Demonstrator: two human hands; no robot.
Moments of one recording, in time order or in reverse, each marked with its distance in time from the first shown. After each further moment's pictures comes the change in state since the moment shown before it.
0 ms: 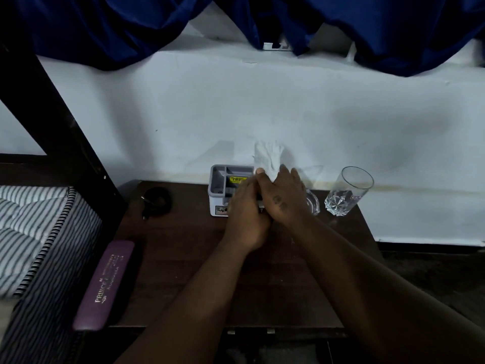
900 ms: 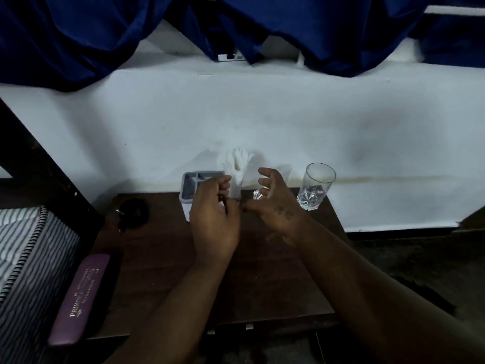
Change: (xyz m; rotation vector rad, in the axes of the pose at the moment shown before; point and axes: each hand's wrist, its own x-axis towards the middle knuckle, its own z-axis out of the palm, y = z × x) left_hand -0.024 0.048 0.002 0.189 0.434 0.169; right_hand -0.023 0.045 -0.035 0.602 -0.088 -0.014
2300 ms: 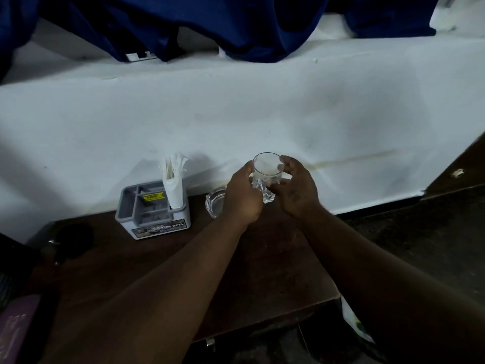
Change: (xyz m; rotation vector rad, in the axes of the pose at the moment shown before) left_hand 0.003 0.025 0.172 -0.185 -0.658 -0.327; right_hand 0.034 0.075 -0.136 -0.188 0.414 -0.130
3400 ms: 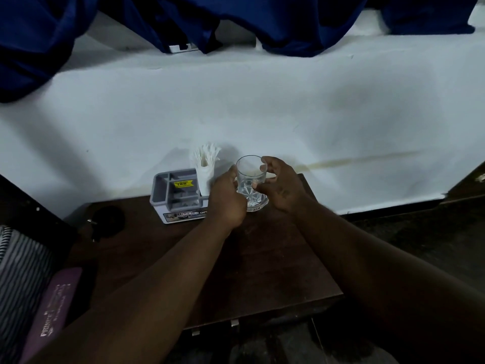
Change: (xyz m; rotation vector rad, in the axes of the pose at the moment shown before) left_hand -0.009 -0.061 -0.077 0.048 0.062 0.003; right_hand -0.016 -0.041 0.061 0.008 -0.239 0.040
